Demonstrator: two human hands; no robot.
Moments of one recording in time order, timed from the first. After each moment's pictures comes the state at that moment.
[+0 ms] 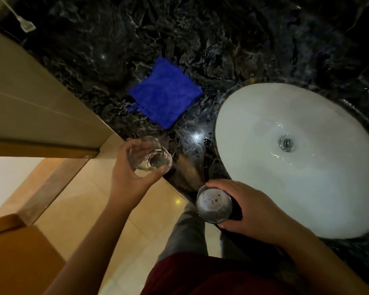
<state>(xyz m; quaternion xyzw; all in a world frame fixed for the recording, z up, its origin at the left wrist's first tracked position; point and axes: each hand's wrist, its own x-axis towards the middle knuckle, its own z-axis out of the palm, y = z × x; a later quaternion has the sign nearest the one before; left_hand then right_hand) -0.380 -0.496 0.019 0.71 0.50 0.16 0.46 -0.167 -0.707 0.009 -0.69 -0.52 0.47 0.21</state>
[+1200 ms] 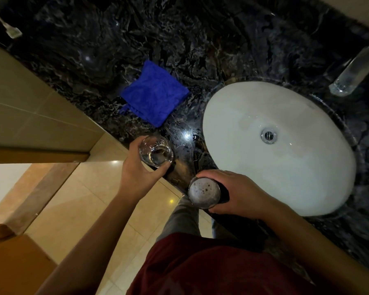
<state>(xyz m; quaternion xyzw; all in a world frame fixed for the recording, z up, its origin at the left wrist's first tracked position) -0.367 -0.502 0.007 0.78 0.45 0.12 0.42 -0.164 -0.703 0.009 -0.68 -0.53 0.46 0.20</state>
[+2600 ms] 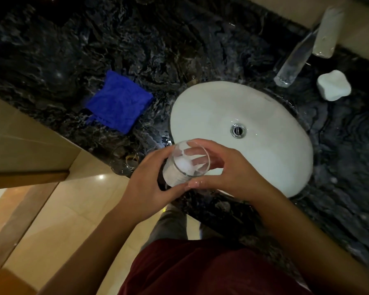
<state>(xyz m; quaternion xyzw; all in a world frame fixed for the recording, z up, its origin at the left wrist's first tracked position) -0.311 -0.566 0.068 0.85 0.22 0.04 0.47 -0.135 -0.716 0.079 -0.69 -0.32 0.46 0.46</state>
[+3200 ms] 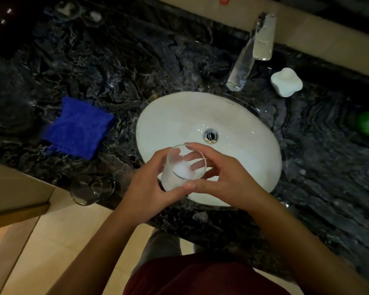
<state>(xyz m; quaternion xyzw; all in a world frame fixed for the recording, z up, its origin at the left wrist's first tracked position) -0.236 -0.597 0.069 0.79 0.19 0.00 0.58 -0.102 -0.763 0.088 -0.74 -0.25 0.42 0.46</state>
